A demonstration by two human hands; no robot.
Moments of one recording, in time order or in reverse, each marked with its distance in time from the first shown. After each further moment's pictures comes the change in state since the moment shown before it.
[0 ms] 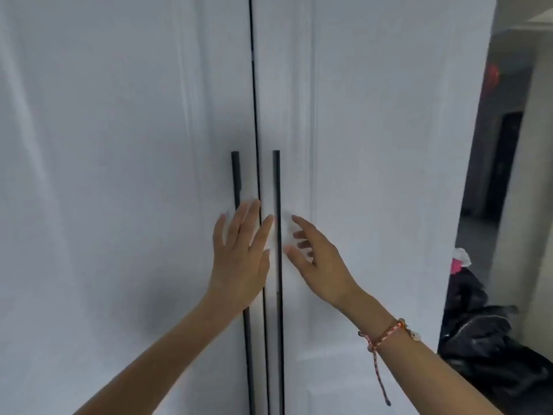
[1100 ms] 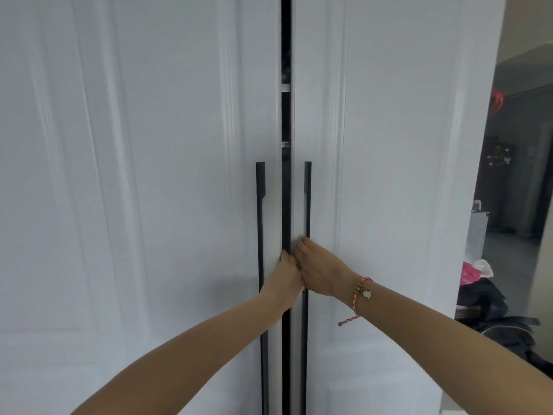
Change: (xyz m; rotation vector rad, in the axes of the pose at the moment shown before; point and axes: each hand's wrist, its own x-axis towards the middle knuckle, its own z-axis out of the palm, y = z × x) left_hand -0.005 0.053 -0.043 0.789 -0.914 0.582; right_hand 0.002 -0.024 0.018 -1.892 -0.511 -0.775
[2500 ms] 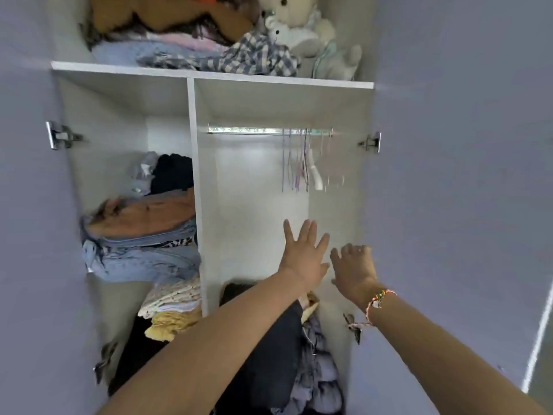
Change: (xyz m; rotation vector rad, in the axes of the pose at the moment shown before) left_hand -0.045 0.060 -0.146 -0.754 0.178 -0.077; right_hand -0.193 -0.035 -0.012 0.494 -0.656 0.575
